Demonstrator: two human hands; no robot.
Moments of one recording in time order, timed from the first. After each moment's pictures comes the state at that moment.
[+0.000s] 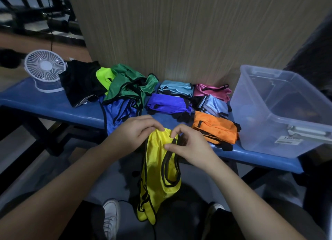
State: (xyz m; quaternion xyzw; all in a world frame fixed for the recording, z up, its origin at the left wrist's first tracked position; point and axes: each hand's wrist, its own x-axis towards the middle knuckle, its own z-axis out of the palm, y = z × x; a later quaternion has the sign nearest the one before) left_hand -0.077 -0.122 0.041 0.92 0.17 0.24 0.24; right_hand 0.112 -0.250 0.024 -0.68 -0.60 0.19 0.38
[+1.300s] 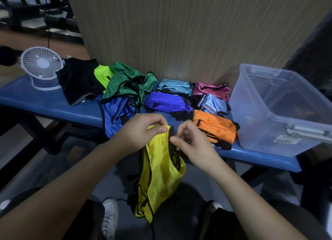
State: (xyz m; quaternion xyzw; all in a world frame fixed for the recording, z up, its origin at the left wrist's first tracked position) left_hand -0.052 -0.129 0.046 0.89 0.19 0.25 0.33; right_hand 0.117 -0.256 0.017 -0.63 -0.58 0.22 0.47
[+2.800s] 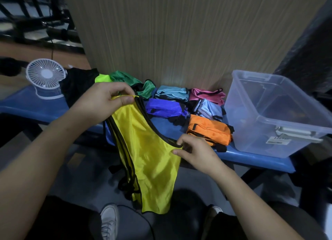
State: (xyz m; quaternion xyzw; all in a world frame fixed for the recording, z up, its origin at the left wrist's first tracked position) left_hand -0.105 -0.086 0.128 0.88 0.25 0.31 0.24; right_hand 0.136 -0.269 0.013 -0.68 -0.64 0.14 0.33
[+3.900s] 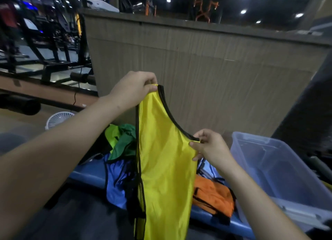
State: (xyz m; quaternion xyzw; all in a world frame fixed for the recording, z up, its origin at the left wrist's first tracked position) left_hand -0.022 -0.007 0.300 0.88 0.30 0.35 0.09; right_hand 0.197 -0.172 0.171 -0.69 -0.47 0.21 0.52
